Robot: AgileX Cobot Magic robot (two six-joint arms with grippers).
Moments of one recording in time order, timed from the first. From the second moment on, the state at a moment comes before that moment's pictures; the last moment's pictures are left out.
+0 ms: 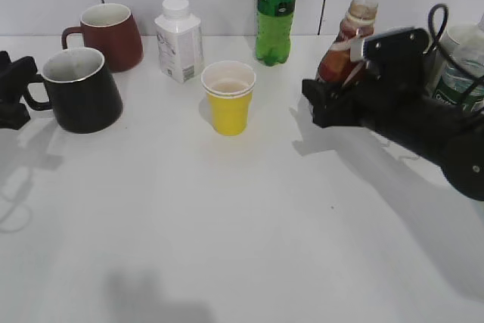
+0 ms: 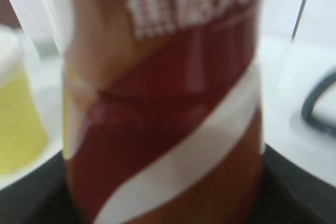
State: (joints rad) left arm 0.02 1.61 -0.33 0.39 -1.21 -0.11; right arm 0.36 1.89 -0.65 -0.18 -0.93 0.13
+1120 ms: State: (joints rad) left arm 0.02 1.59 -0.33 0.39 -1.21 -0.12; right arm 0.36 1.98 -0.68 -0.17 -0.92 0.10
